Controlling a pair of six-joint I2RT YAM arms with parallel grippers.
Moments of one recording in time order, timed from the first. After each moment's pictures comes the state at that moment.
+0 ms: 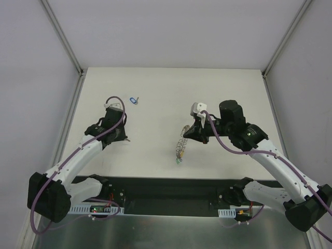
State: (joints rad) left arm -0.38 1.12 0.77 -0.61 -0.23 -0.48; right arm 0.63 1.01 0.98 -0.48 -0.72 -0.30
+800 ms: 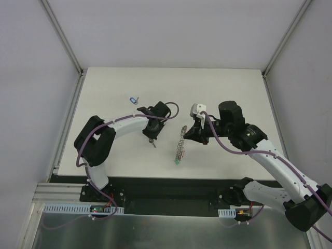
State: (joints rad) left arm -0.70 1.78 1.18 -0.68 -0.14 -0.12; right arm 0.63 1.01 0.97 -0.48 -0.72 -0.30
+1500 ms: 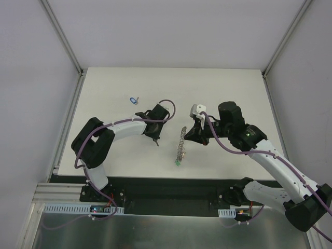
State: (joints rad) left arm -0.71 1.78 1.09 -0.46 -0.15 -0.28; right arm 0.63 1.01 0.96 -0.49 -0.72 -0.30
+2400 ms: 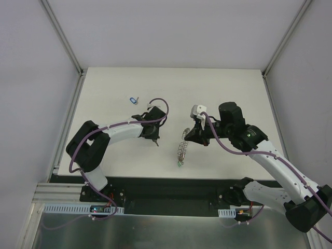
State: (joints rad) left arm -0.71 1.70 1.00 -0.42 -0.21 -0.55; right arm 0.63 1.00 0.96 -0.51 -0.72 -0.30
